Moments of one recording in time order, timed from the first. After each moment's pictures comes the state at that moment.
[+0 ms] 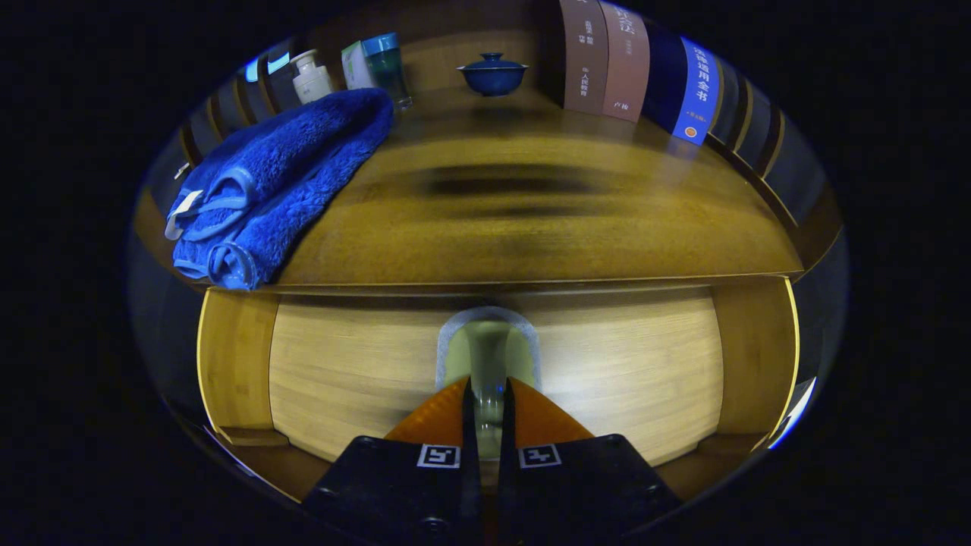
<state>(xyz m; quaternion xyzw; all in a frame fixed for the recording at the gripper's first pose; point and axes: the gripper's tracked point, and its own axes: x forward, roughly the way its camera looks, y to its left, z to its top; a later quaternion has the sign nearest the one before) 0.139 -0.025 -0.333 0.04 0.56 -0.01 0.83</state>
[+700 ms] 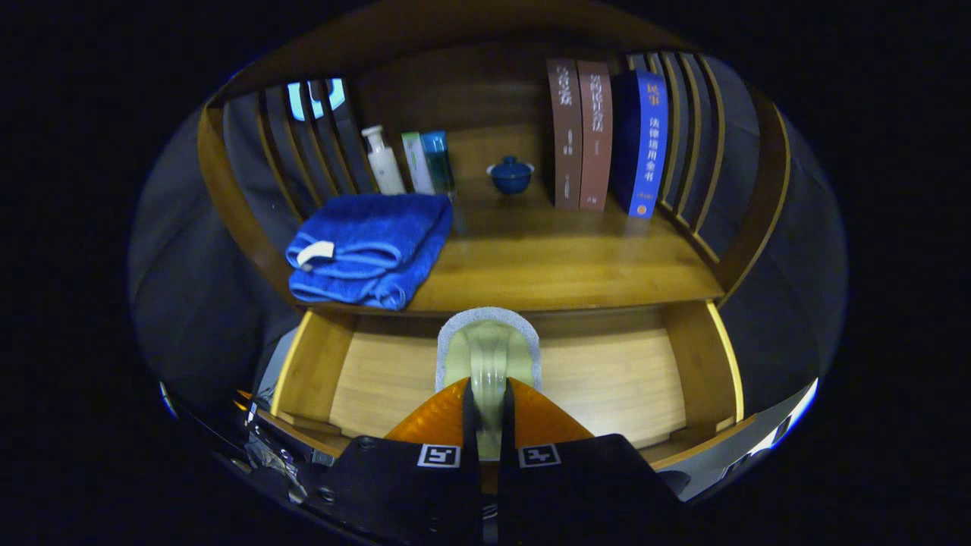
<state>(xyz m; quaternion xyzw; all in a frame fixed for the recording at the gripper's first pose) 0.121 -0.019 -0.193 0.06 0.42 0.02 0.91</state>
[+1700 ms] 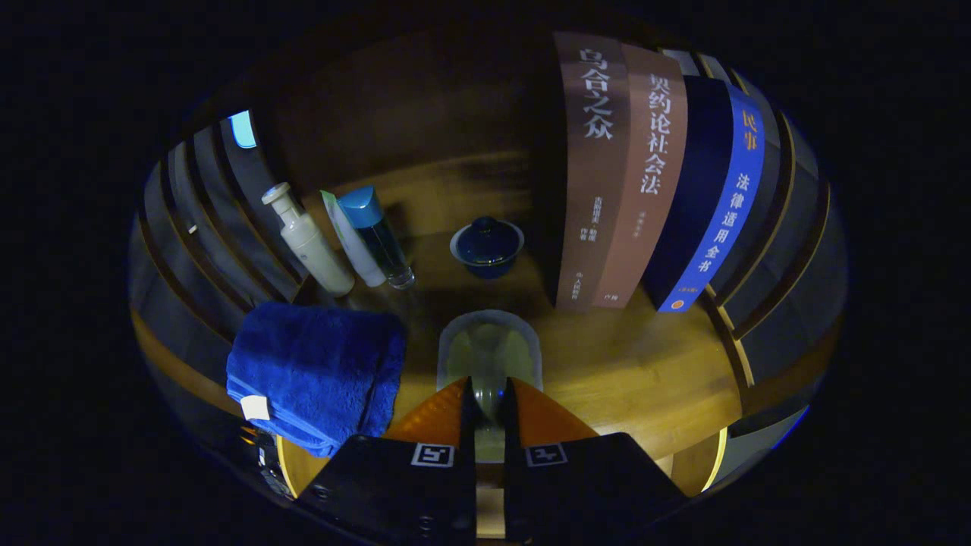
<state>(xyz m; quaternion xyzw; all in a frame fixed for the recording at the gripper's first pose) 0.305 -0.046 -0.211 0.07 0.44 -0.01 0.90</state>
